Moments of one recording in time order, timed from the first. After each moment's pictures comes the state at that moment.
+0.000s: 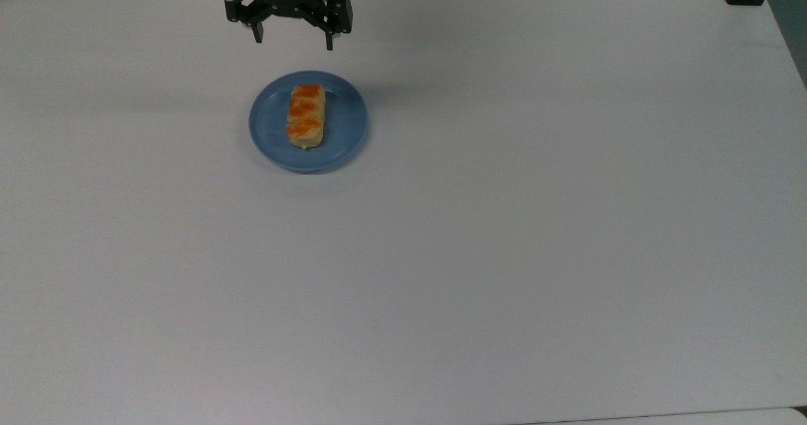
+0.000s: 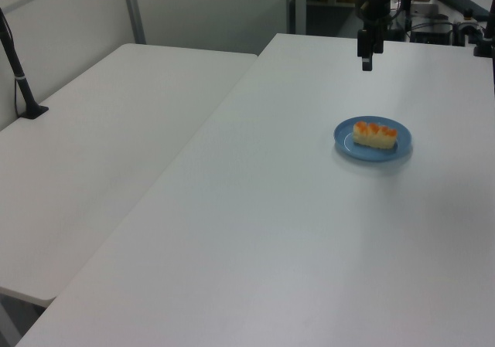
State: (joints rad) arm 0.00 0.03 -0.03 -1.76 -0.07 1.72 0.03
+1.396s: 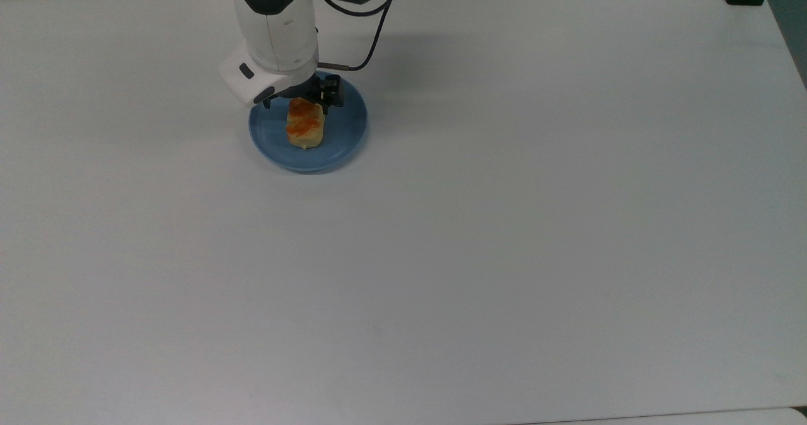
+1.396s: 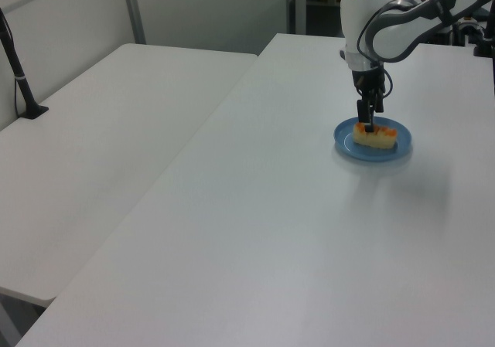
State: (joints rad) arm -0.03 0.19 -0.03 -2.00 -0.11 2.01 0.02
